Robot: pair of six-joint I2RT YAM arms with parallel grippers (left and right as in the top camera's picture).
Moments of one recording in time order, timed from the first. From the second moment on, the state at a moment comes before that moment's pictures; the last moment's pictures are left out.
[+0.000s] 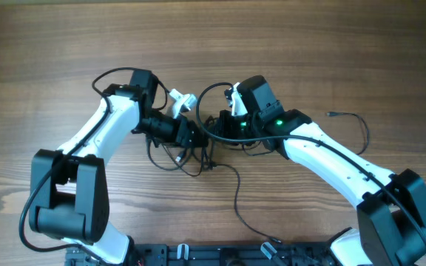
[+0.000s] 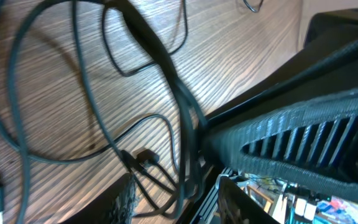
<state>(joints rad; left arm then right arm) -0.19 1.77 1.12 -0.96 0.89 0.17 0.58 1.63 1.01 -0.30 -0.56 0.77</state>
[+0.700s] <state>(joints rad) -0.24 1.77 1.12 -0.94 0.82 0.16 0.55 1.63 1.02 -0.66 -0.26 0.84</state>
